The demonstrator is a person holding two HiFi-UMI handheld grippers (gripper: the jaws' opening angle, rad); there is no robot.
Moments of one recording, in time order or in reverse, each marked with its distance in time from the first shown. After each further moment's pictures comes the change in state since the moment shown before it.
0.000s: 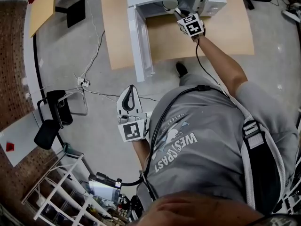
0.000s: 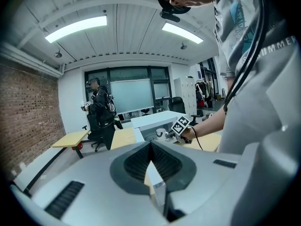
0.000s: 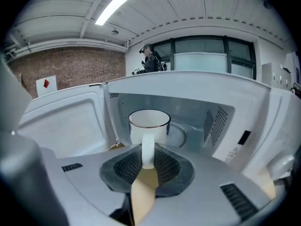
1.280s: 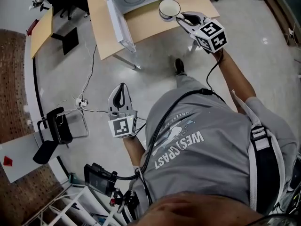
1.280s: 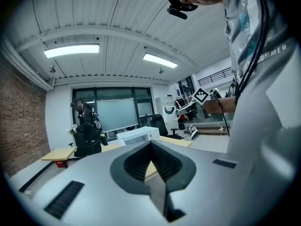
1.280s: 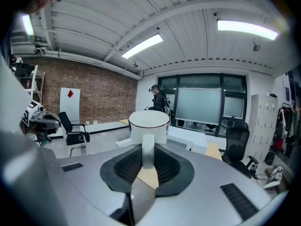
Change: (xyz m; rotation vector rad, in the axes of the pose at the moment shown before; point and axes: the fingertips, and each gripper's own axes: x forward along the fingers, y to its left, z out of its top) left arm -0.290 -0.073 -0.079 0.117 -0.233 -0.221; right arm -0.485 0.220 -0.025 -0.103 -0.287 -0.020
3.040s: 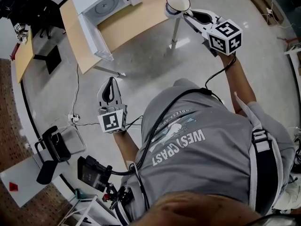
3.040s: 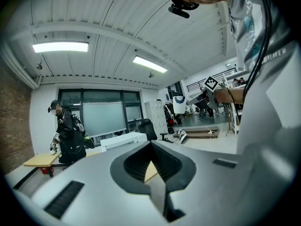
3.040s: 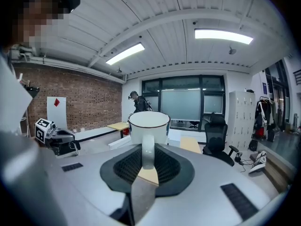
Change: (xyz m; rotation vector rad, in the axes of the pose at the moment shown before) left arm 0.068 -0.064 0.011 0.042 -0.043 -0.148; right arm -0.156 -0.068 -0.014 0.126 -0.033 -0.156
